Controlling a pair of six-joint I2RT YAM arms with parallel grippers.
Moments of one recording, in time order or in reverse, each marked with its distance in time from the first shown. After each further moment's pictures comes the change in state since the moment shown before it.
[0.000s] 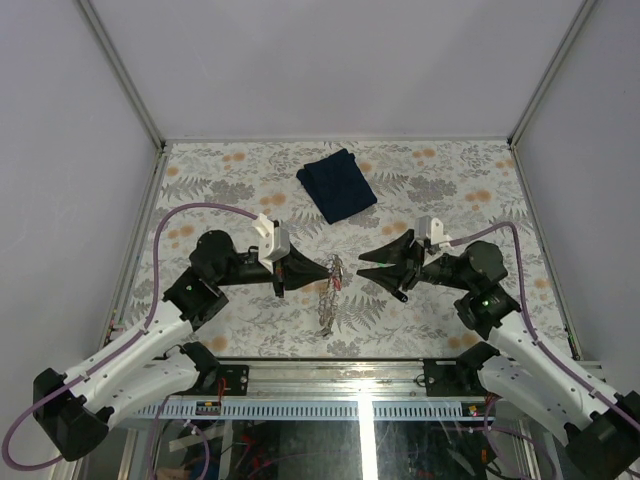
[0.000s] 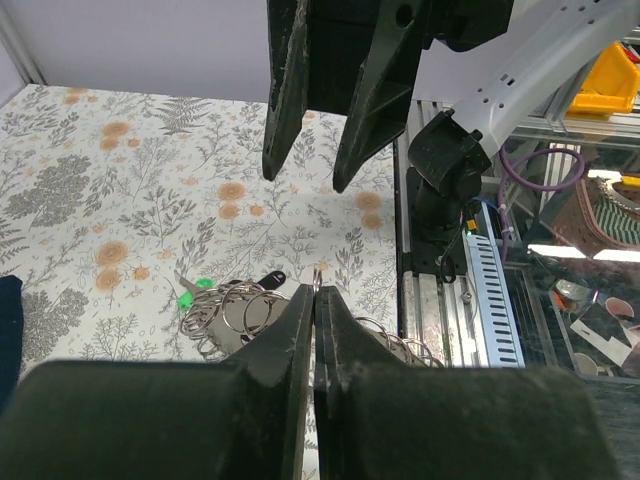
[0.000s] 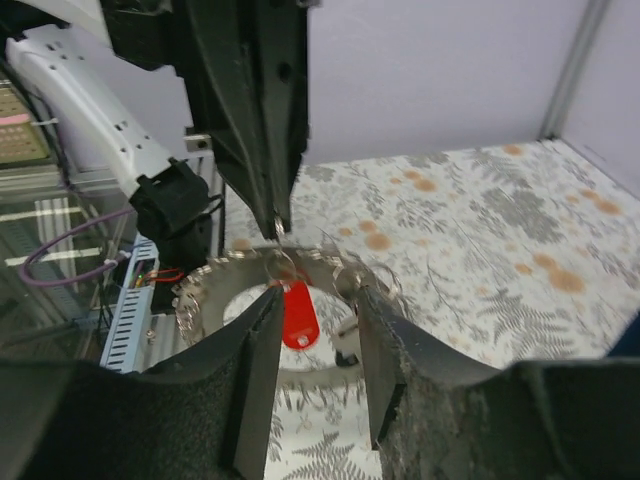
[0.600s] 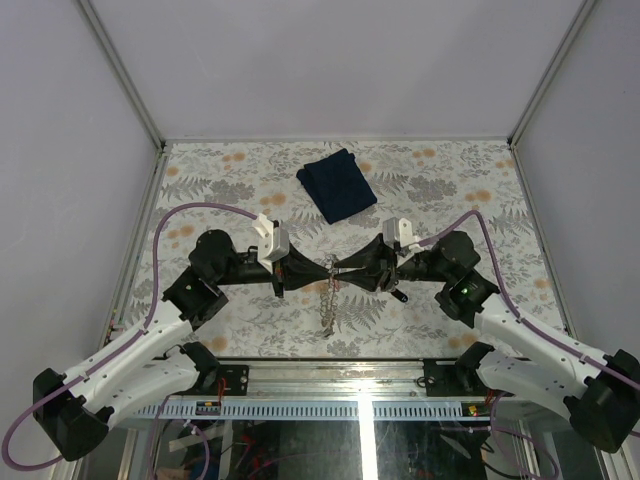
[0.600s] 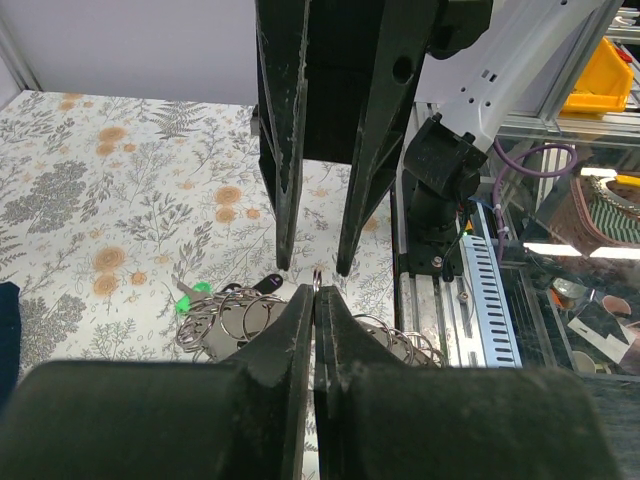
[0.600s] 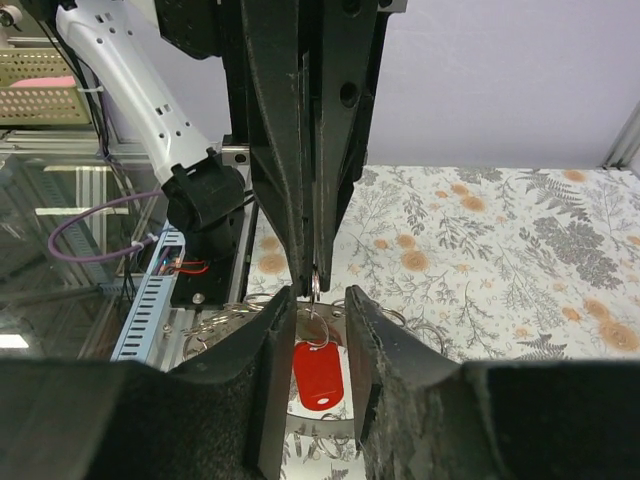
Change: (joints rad) left arm 0.000 0.001 0.006 0.000 0.015 0.000; right arm 0.184 0.192 0.110 0.035 0.007 -0.114
